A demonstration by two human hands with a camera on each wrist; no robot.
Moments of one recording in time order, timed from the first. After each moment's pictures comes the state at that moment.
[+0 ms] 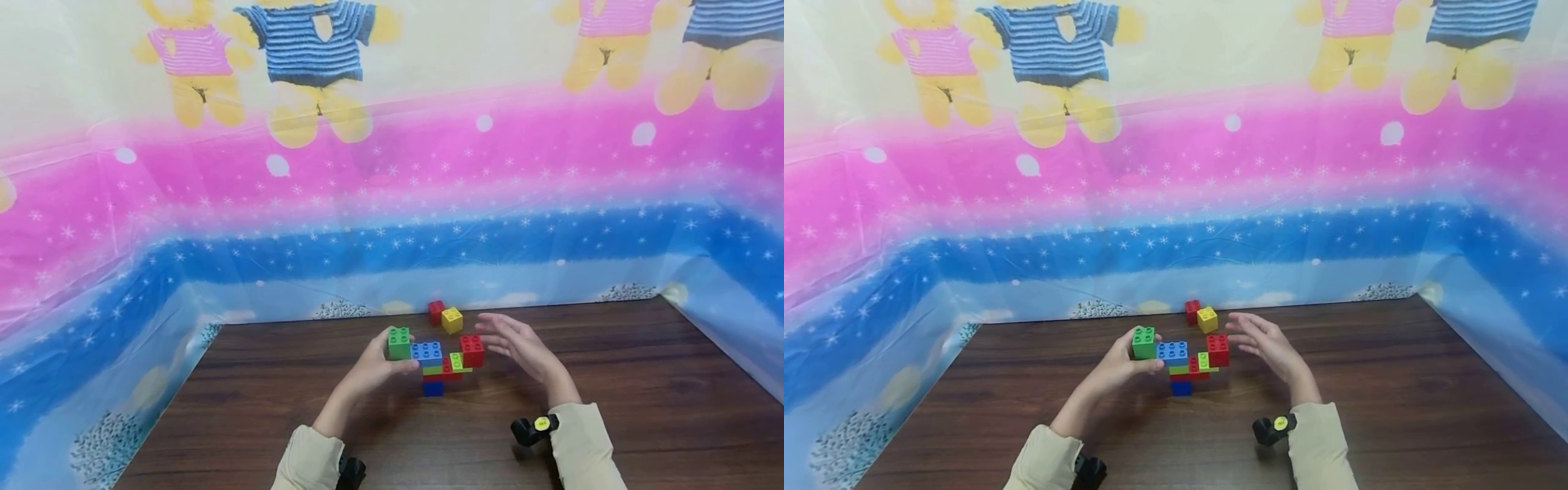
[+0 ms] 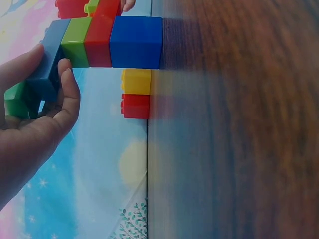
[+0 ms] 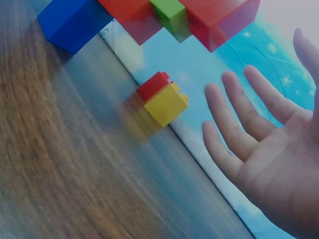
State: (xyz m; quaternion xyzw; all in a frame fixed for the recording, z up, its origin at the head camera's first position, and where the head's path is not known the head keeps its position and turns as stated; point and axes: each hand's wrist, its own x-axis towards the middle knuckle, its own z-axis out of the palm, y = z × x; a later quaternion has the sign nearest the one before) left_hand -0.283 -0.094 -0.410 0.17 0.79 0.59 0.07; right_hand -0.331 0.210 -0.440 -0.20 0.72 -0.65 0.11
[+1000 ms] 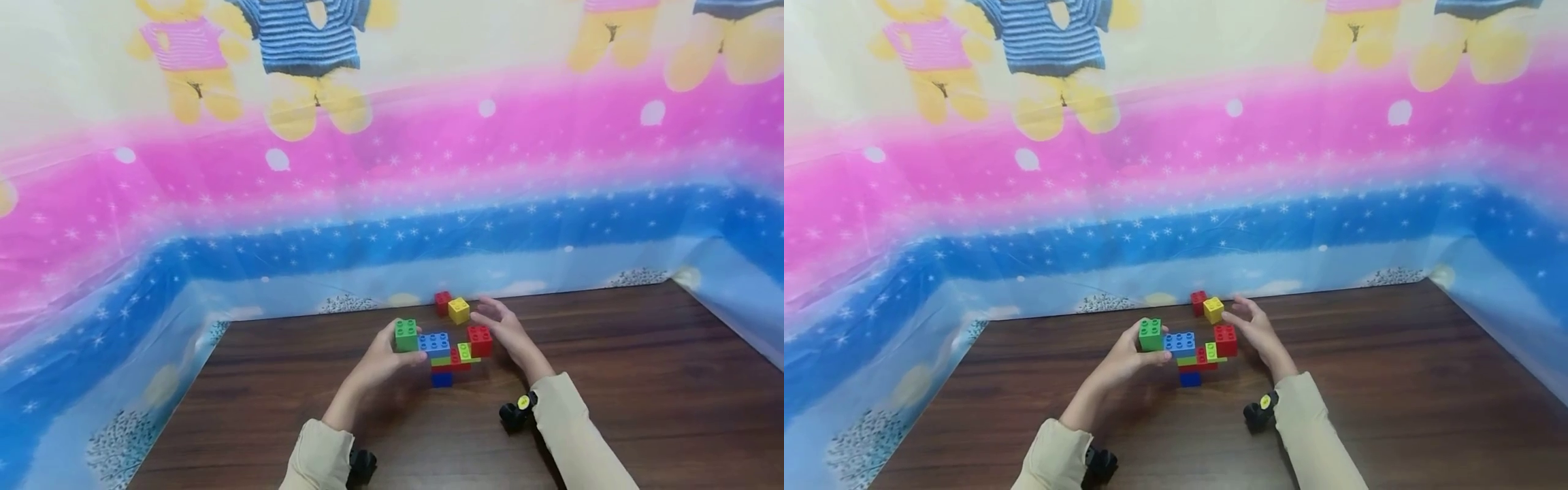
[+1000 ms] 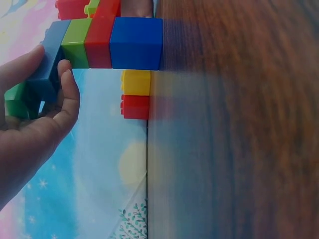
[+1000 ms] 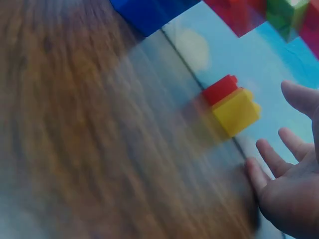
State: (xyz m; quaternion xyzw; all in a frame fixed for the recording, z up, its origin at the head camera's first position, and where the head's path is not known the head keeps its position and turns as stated) left_hand -0.284 -0.094 -0.410 0.17 0.79 0.59 0.07; right_hand -0.373 0.172 -0.470 -0.05 0.78 -0.62 0.05
